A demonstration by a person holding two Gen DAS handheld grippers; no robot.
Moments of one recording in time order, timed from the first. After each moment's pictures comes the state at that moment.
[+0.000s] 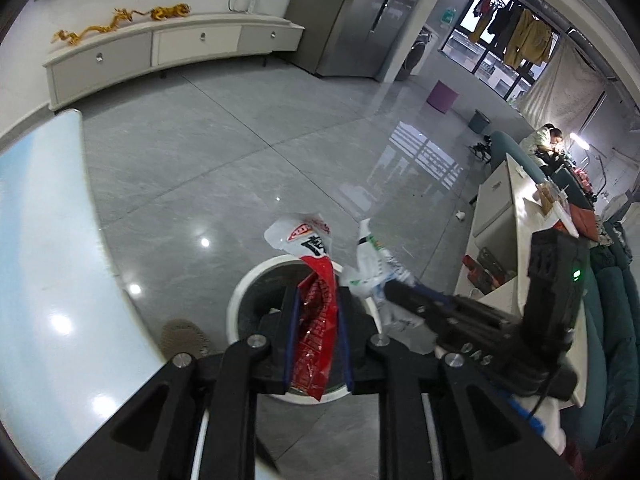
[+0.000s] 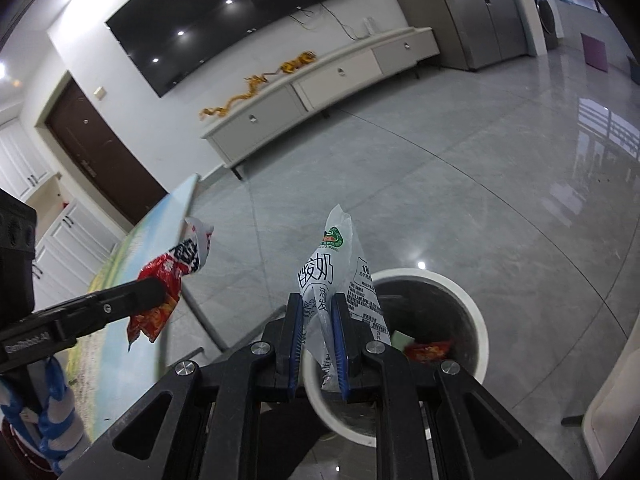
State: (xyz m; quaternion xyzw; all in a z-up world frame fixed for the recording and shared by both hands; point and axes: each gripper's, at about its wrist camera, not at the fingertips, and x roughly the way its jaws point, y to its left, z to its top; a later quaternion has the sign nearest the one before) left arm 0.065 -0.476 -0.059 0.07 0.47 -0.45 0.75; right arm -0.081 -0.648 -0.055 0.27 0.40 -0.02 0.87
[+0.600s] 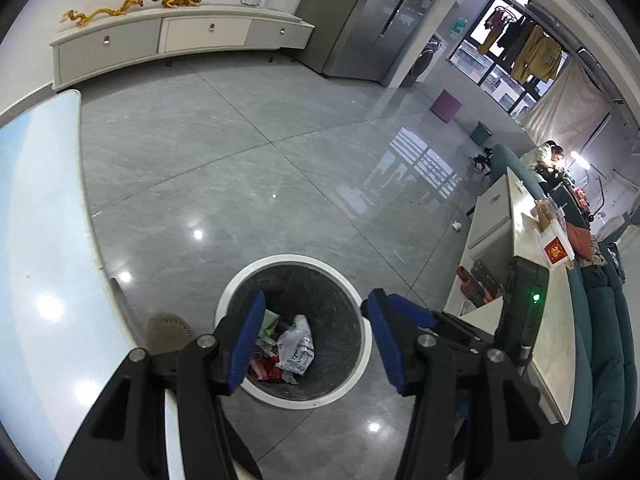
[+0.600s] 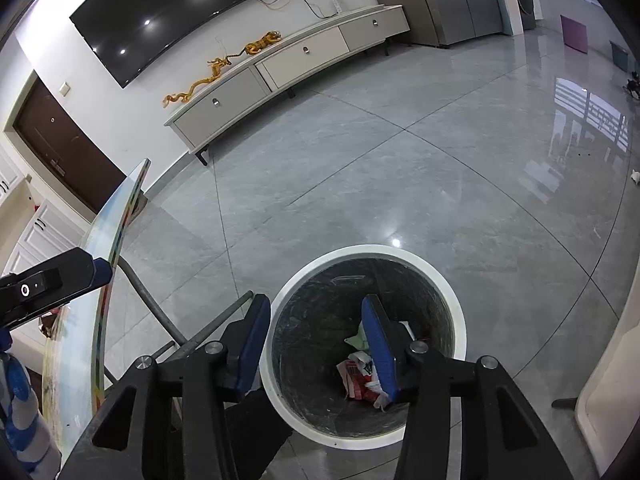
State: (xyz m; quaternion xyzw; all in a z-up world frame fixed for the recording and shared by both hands) left arm 0.066 -0.474 -0.064 0.04 0.48 -0.44 0.76; right arm -0.068 -0.662 -0.085 0.27 0.44 -0.06 0.86
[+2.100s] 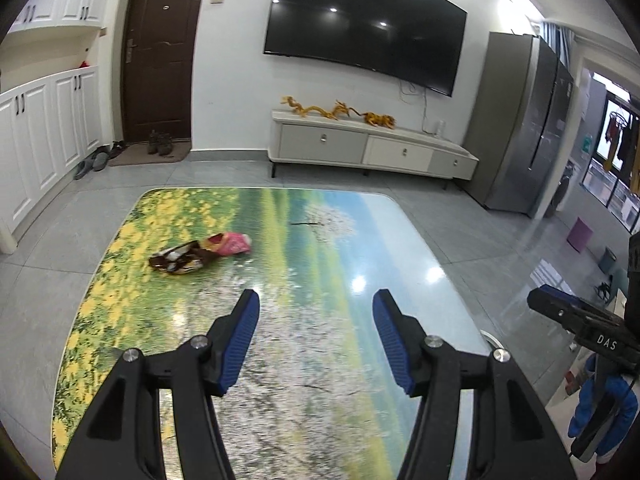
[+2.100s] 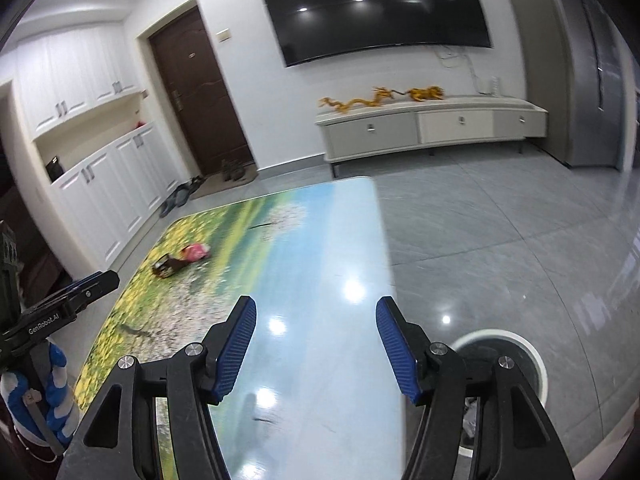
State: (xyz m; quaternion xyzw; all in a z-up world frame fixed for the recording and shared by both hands) left arm 0.025 -0.110 0.040 -0.03 0.32 -0.15 0.94; right arm -0.050 -0.429 0.075 0.11 0.36 0.13 0.92
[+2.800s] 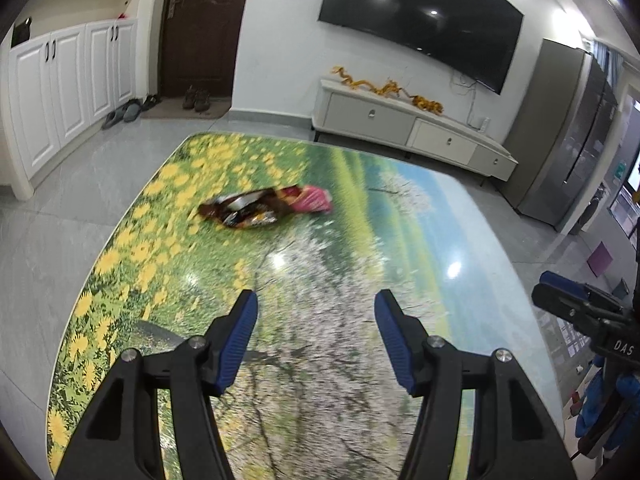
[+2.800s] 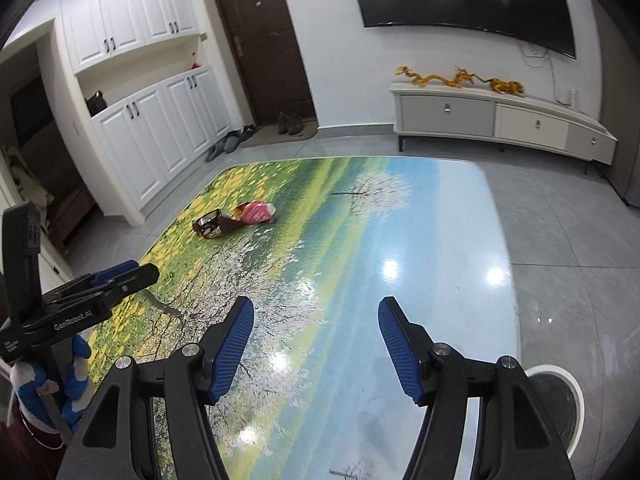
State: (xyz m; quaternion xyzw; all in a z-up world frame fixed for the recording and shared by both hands) left arm 0.074 -0.035 -0.031 -0.07 0.38 -0.09 0.92; right arm 0.011 -0.325 0.037 0.04 0.41 0.24 0.88
